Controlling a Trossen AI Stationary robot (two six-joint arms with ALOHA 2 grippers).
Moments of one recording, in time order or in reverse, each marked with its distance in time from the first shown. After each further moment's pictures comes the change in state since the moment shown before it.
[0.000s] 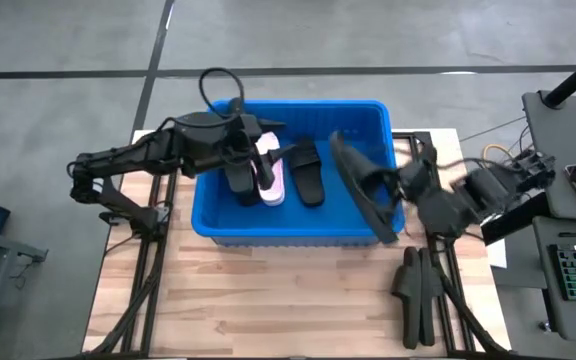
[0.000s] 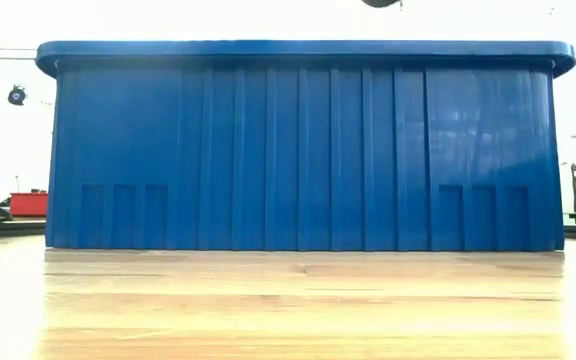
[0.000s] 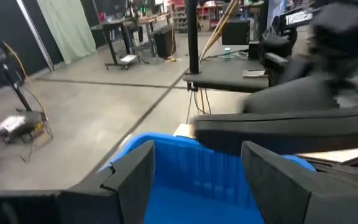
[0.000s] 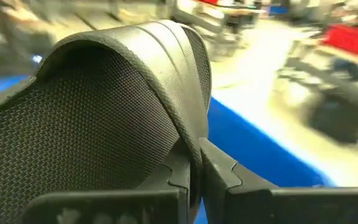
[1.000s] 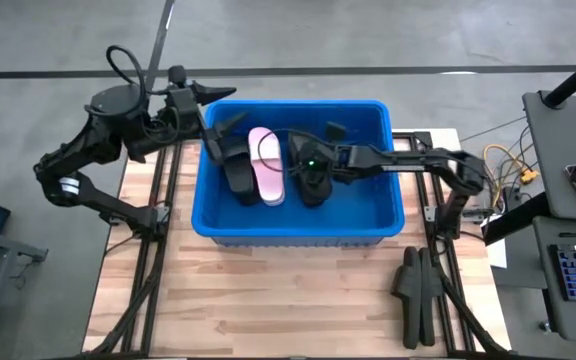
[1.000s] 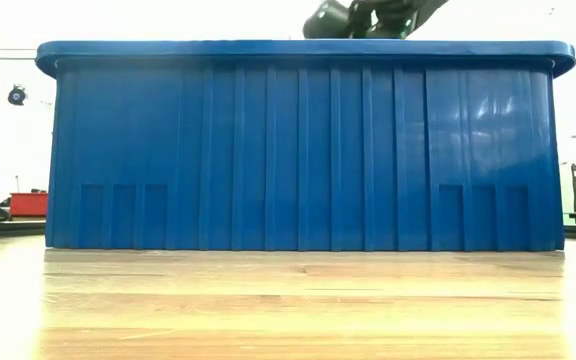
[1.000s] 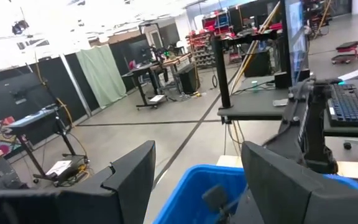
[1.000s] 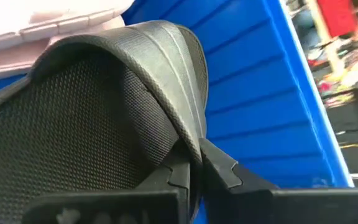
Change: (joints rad) left arm 0.061 -0.215 -0.003 -0.021 -0.004 0.223; right arm -0.733 0.618 -0.080 0.514 -0.371 -0.716
